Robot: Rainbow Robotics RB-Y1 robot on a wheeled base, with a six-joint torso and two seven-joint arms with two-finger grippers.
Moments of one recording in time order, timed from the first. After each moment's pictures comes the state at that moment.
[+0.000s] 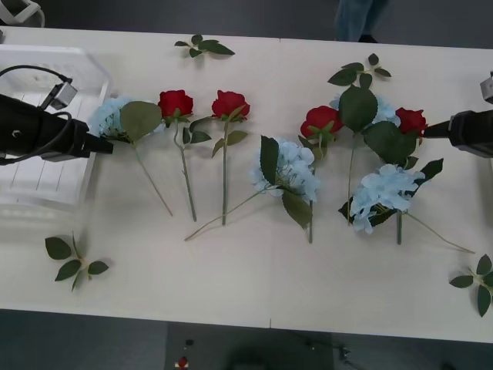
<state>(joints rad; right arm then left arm) -0.64 -1.07 0.50 -1.05 -1.63 0.84 1.65 -0.70 0.95 -0.40 -1.05 1.66 1.17 -1.85</state>
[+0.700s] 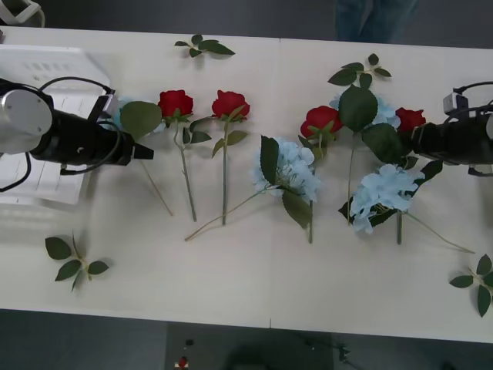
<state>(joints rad) -0.74 -0.83 0.50 -0.81 -1.37 0.74 1.59 -0.69 0.75 -0.40 -1.05 1.34 0.98 -1.80</state>
